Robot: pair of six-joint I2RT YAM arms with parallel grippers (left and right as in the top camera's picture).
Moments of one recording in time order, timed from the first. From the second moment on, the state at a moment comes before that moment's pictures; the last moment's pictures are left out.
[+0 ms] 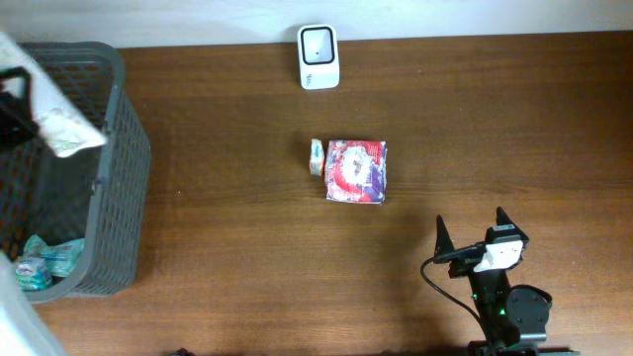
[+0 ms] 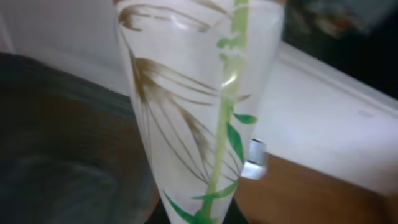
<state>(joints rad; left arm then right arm) 0.53 1.37 1.93 -0.99 0.57 -0.21 -0.02 0.01 0.01 -0.07 -0.11 -0.03</state>
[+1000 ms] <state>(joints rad) -0.47 2.16 1.80 -0.92 -0.09 -0.43 -0.02 0.01 0.01 -0.07 -0.11 -0.03</state>
